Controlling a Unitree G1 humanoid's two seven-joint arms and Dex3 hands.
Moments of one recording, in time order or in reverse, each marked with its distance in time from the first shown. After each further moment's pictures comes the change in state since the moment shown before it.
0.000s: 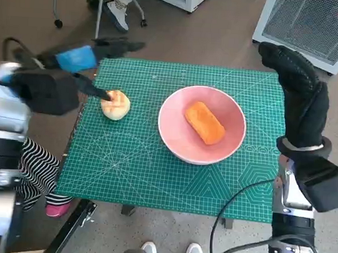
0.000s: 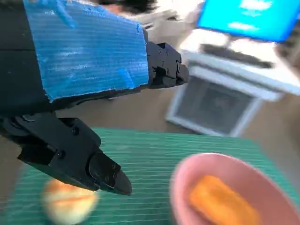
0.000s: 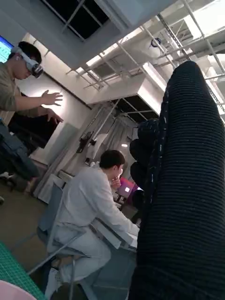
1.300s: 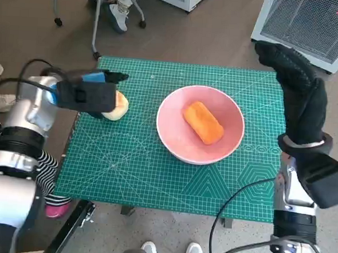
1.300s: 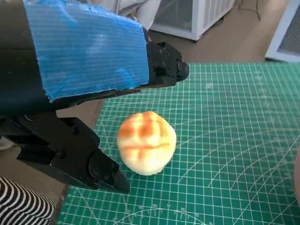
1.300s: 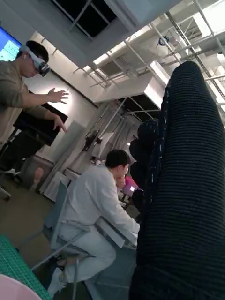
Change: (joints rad) left arm -0.143 -0.154 -0.254 0.464 0.280 0.040 0.198; right arm -0.023 -0.013 -0.006 0.023 0.011 0.000 0.041
